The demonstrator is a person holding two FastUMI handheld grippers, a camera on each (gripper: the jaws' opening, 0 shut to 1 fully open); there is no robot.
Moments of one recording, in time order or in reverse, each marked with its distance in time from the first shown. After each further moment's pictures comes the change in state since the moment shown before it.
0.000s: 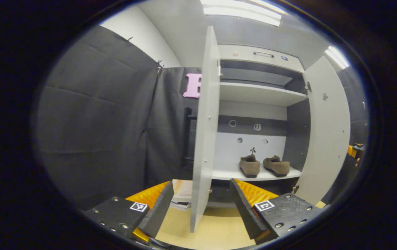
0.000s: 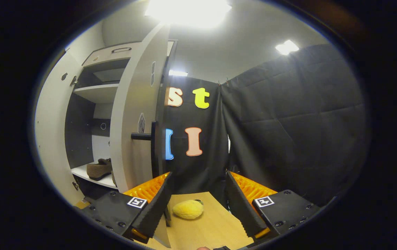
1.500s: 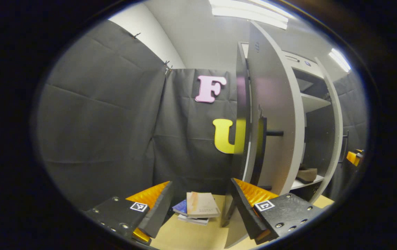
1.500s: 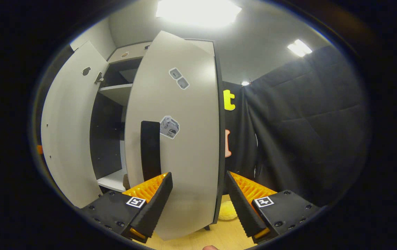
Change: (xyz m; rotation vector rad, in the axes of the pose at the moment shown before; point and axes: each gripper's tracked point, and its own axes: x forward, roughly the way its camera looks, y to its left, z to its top) left arm 0.109 0.084 0.028 -0.010 -0.045 -0.042; right arm -0.009 0.150 0.004 0.039 -0.037 0.135
